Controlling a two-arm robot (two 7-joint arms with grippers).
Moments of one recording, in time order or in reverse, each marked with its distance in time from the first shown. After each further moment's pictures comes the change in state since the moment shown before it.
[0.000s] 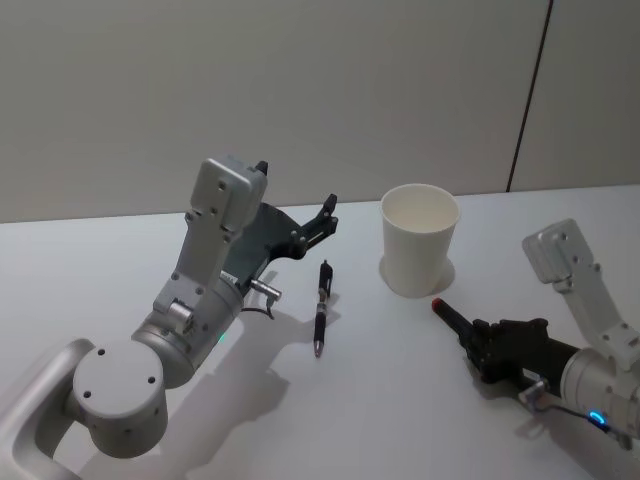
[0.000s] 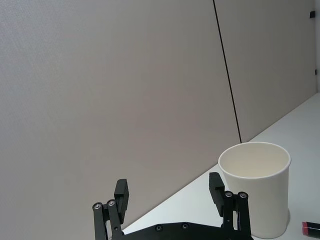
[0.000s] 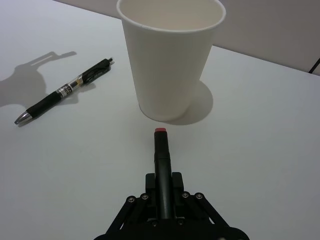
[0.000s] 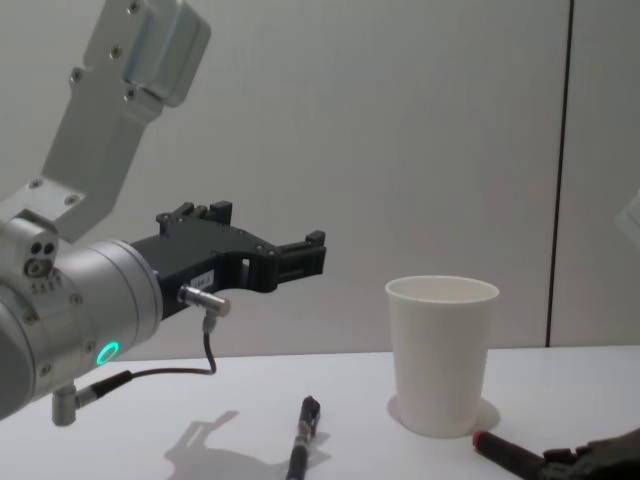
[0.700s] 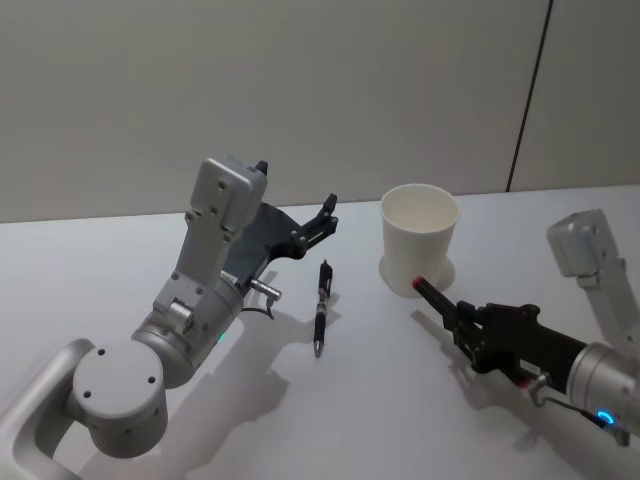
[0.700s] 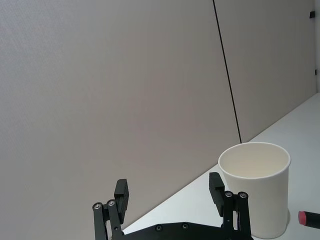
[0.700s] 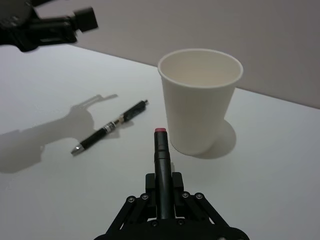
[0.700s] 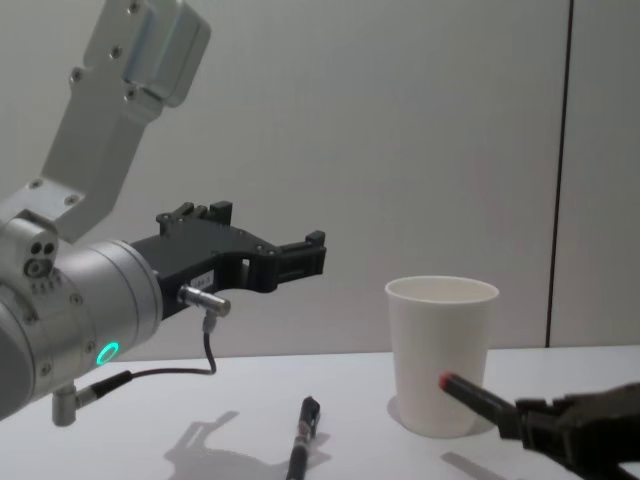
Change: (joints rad) left arm 0.000 0.000 0.000 0.000 0.000 0.000 0.000; right arm -0.034 0.028 0.020 -0.035 0.109 -0.147 0.071
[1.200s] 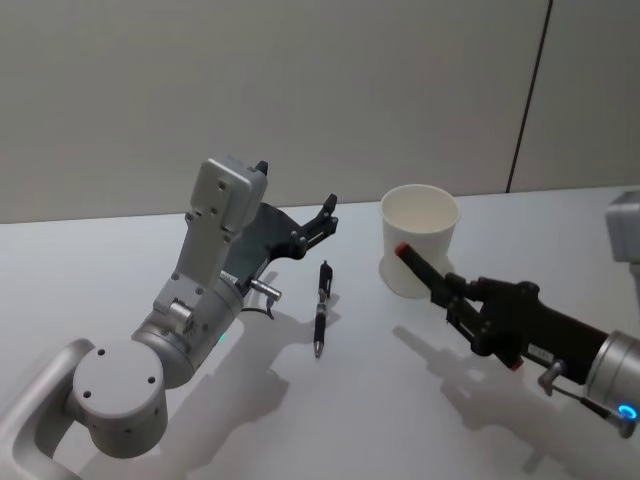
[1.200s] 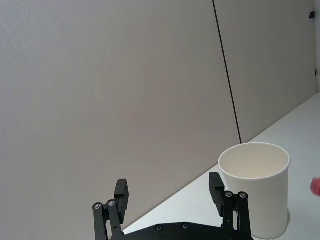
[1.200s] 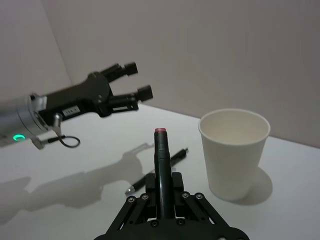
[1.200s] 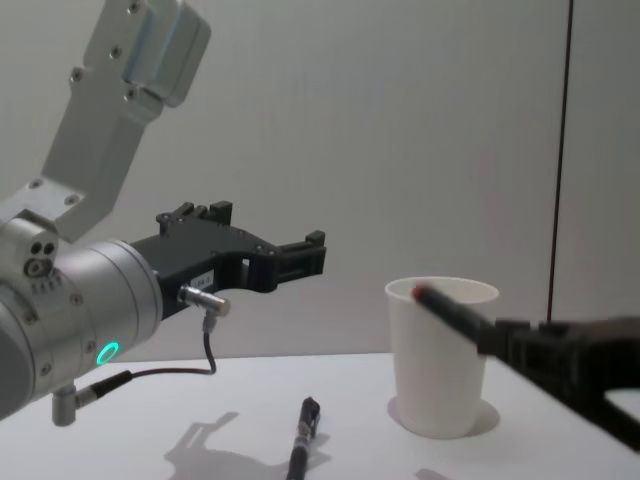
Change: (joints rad) left arm 0.000 0.000 0.000 0.000 0.000 0.000 0.000; right arm -0.032 0.037 0.032 -0.050 0.179 -0.138 0.113
